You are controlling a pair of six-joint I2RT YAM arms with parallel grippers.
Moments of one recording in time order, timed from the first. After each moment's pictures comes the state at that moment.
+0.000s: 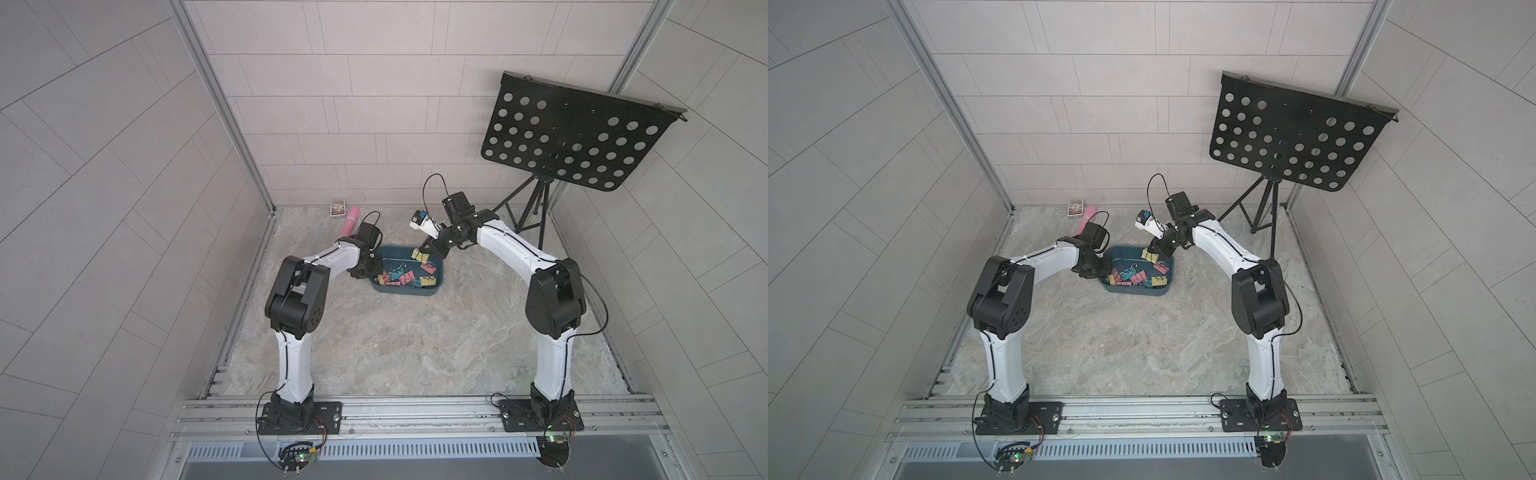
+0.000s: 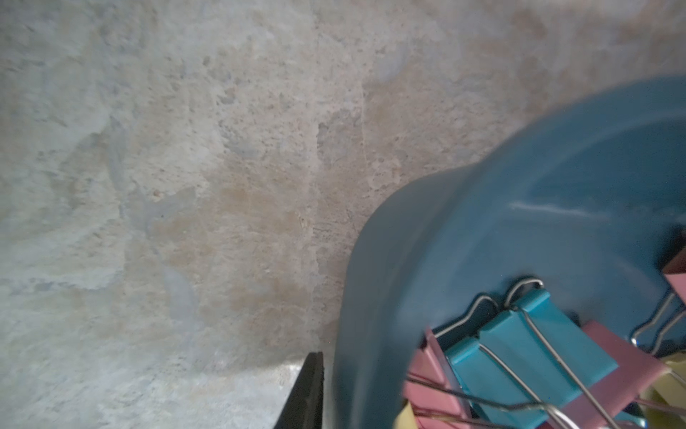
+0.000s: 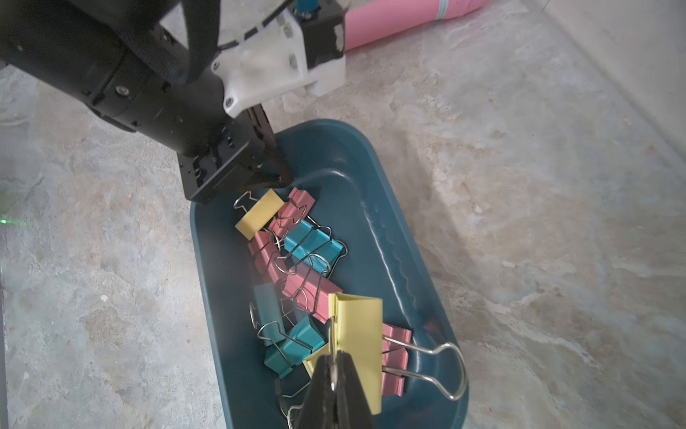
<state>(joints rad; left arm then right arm) -0.34 2.01 1.39 -0.58 0.04 -0.40 0.36 1.99 1.77 -0.76 -0.51 -0.48</state>
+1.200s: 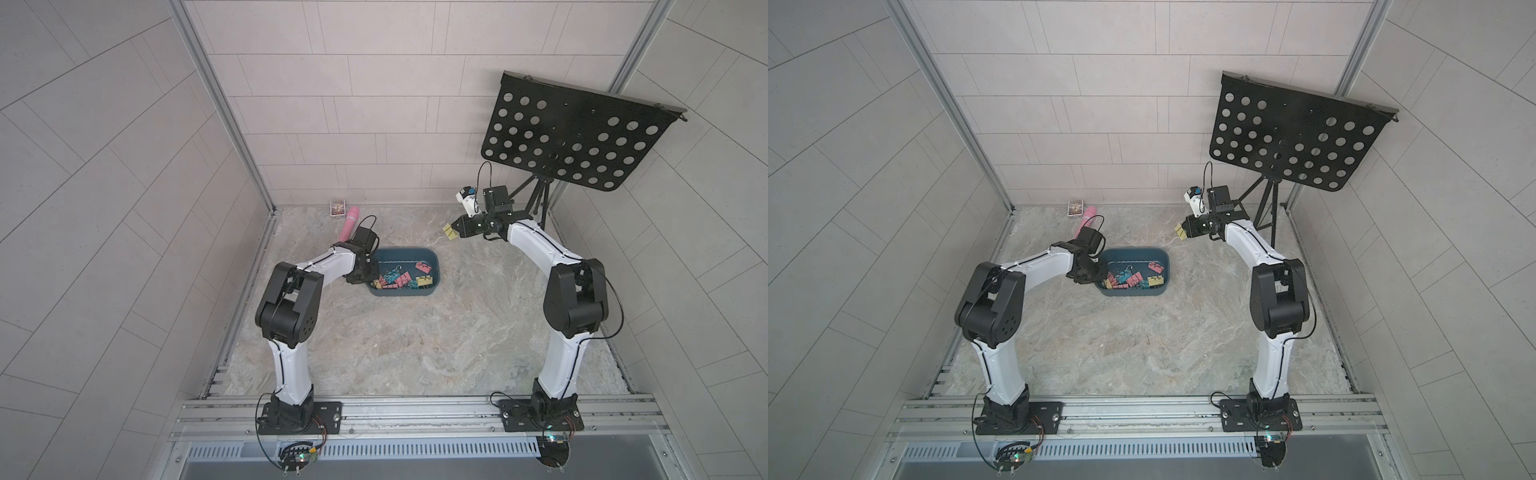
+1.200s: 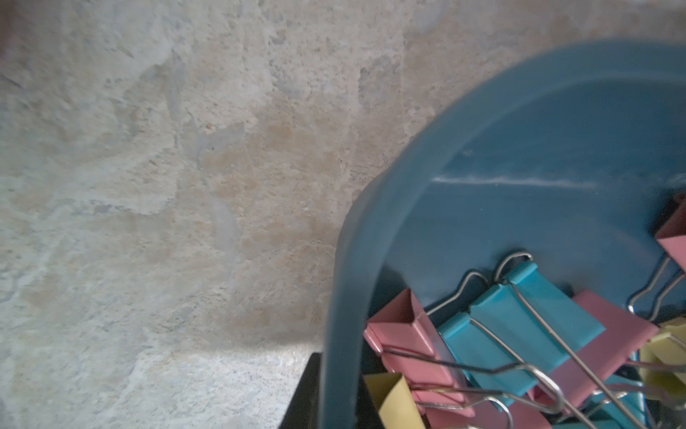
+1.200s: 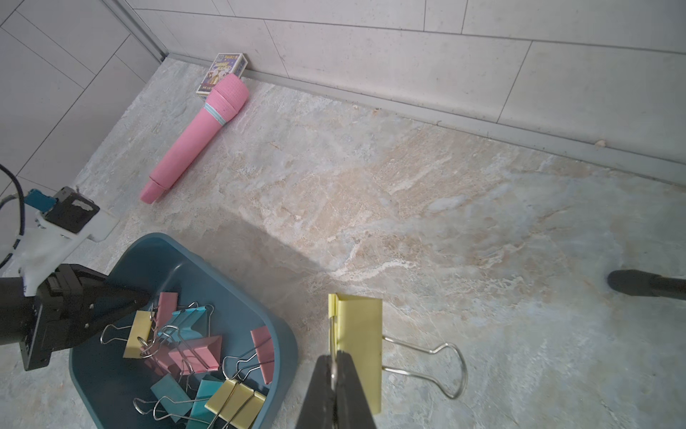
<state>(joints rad) -0.34 1.92 1.28 -0.57 0.01 -0.42 0.14 1.96 1.63 -0.45 -0.45 -0.01</state>
